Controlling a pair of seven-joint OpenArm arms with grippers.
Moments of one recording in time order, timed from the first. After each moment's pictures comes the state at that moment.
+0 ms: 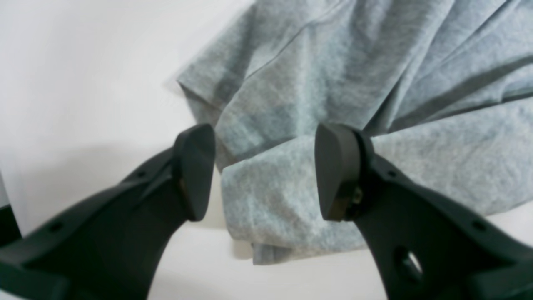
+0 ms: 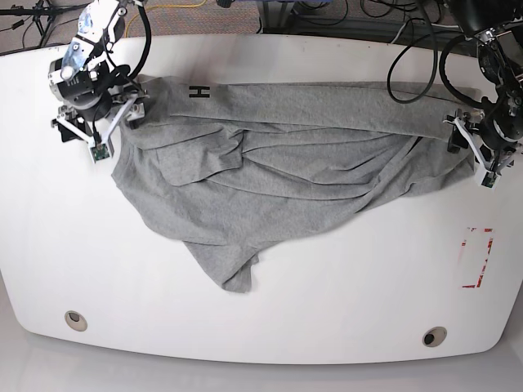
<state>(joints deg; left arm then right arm) 5.9 -21.1 -32.0 101.8 -24.7 -40.5 71.8 -12.6 2.6 31.4 113.3 3.5 40.6 -63.3</state>
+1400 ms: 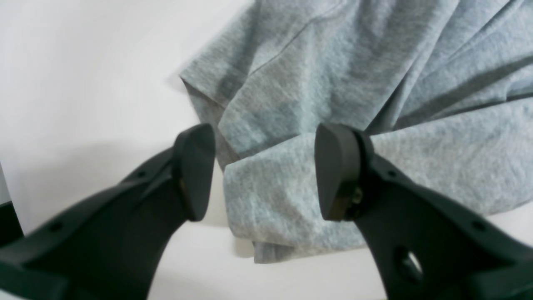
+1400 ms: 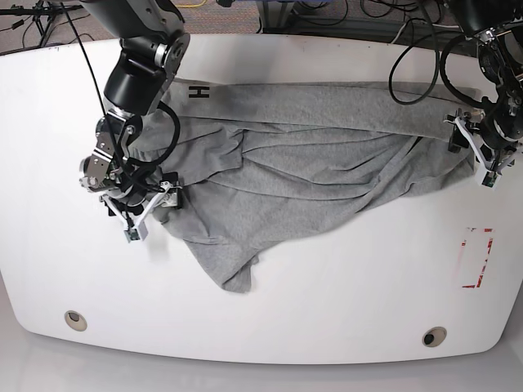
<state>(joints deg) 5.9 -21.0 -32.1 101.8 -24.5 -40.5 71.8 18.8 1.9 30.9 66.2 -5.9 40.4 -46.2</state>
